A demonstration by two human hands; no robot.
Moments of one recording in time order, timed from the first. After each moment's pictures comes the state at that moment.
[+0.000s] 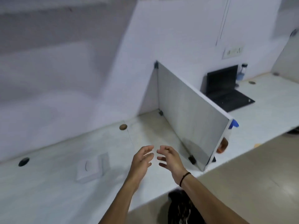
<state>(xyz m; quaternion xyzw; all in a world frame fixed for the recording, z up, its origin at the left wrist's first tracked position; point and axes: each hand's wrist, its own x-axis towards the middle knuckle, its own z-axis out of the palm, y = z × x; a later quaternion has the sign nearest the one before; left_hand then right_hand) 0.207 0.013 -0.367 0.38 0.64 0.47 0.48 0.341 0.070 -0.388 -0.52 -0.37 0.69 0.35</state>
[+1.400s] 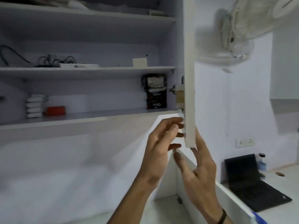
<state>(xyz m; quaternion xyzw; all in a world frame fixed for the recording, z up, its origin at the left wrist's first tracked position) 0.242 -0.010 -0.016 0.63 0.31 0.67 0.24 0.343 0.025 -0.074 -0.23 -0.66 0.21 0.69</state>
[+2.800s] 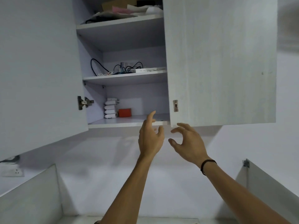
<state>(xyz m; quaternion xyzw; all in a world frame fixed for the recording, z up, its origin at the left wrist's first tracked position) -0.056 0.016 -0.005 0.45 0.65 0.58 -0.19 0.074 0.101 -0.023 -0.24 -0.85 0.08 0.46</state>
